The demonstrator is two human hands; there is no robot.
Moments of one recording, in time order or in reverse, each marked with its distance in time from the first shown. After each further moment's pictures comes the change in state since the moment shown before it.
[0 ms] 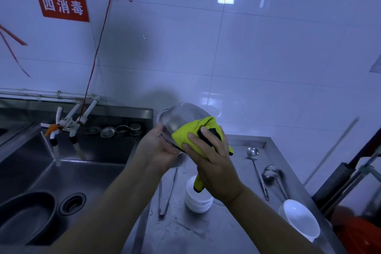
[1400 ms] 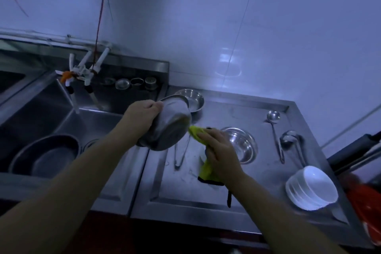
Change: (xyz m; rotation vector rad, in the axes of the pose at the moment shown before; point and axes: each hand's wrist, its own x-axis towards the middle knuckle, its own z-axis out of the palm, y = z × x) left_hand 0.006 0.045 -0.113 1.475 0.357 0.395; right_hand -0.077 -0.031 0.067 0.386 -0.305 0.495
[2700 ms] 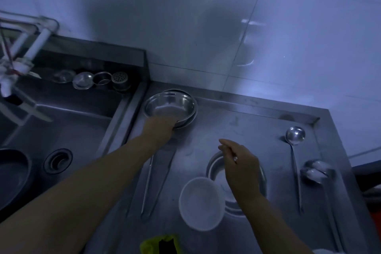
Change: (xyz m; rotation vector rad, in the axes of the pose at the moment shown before) left_hand 0.270 -0.112 0.209 0.815 -0.333 0.055; right_hand 0.105 0.226 0.028 0.016 0.081 0.472
